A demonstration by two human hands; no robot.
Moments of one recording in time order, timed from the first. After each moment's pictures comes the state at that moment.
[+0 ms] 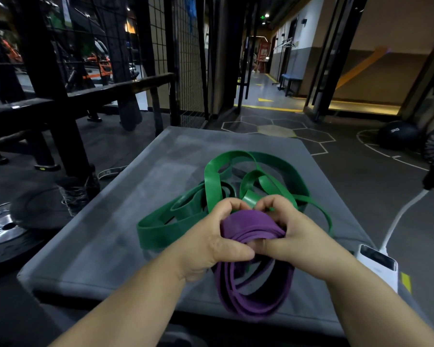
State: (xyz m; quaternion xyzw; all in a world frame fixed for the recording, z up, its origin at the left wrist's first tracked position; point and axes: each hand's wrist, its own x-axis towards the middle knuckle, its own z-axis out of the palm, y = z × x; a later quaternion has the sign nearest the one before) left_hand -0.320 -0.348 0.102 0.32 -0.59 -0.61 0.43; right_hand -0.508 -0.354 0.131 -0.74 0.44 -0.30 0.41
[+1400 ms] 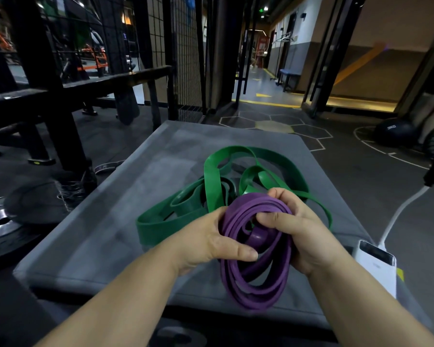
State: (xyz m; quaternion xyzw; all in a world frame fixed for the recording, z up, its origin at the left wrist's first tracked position) left_hand -0.312 -0.351 0.102 0.35 -0.62 -0.61 0.36; right_hand -0.492 -0.361 0.121 -0.48 0.29 -0.46 0.68
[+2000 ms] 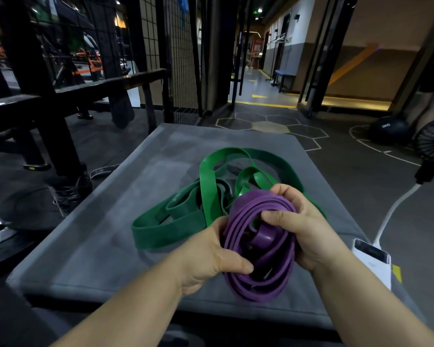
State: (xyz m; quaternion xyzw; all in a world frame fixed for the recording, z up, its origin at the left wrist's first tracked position) left_hand -0.326 -0.347 0.081 0.38 -0.53 -0.65 0.40; right_hand -0.507 -0.370 0.118 -0.49 0.28 -0.50 0.65
